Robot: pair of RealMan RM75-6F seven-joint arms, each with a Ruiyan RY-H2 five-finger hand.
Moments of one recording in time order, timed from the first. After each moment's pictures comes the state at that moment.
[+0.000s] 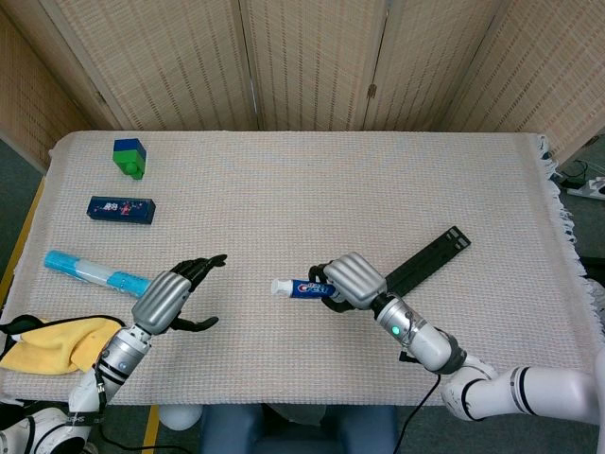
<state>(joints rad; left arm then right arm) -0.55 -1.25 -0.11 -1.76 1.50 1.15 -0.14 0.89 -1.35 0.08 -1.72 -1.19 0.93 -0.13</state>
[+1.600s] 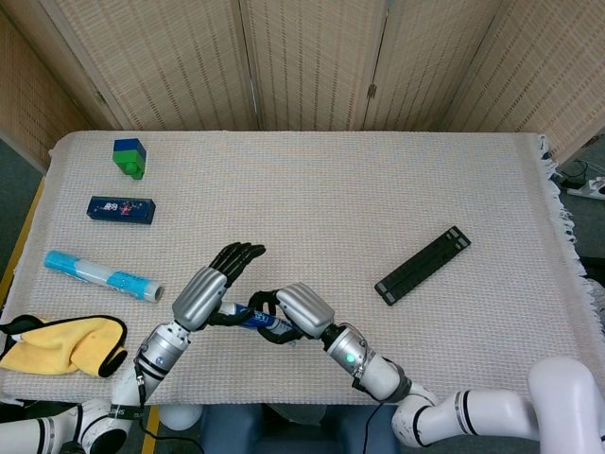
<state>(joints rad) -0.63 -1.44 -0.16 -1.75 1.48 1.17 -0.13 0.81 -1.70 0.20 -1.64 -1.33 0.99 0.14</state>
